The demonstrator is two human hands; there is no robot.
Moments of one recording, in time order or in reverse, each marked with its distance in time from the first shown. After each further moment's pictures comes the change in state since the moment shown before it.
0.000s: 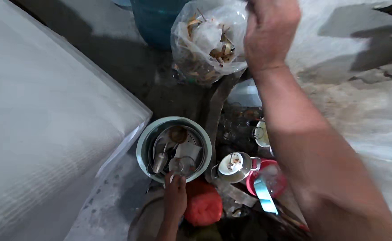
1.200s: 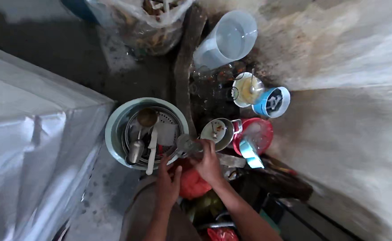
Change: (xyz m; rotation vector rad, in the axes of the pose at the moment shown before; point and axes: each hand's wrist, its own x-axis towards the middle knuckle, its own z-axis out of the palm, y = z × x) left_hand -0.021 -0.020 0.051 0.043 -0.136 0.236; right_hand -0.425 -0.117 -0.111 0.366 -0.678 0.985
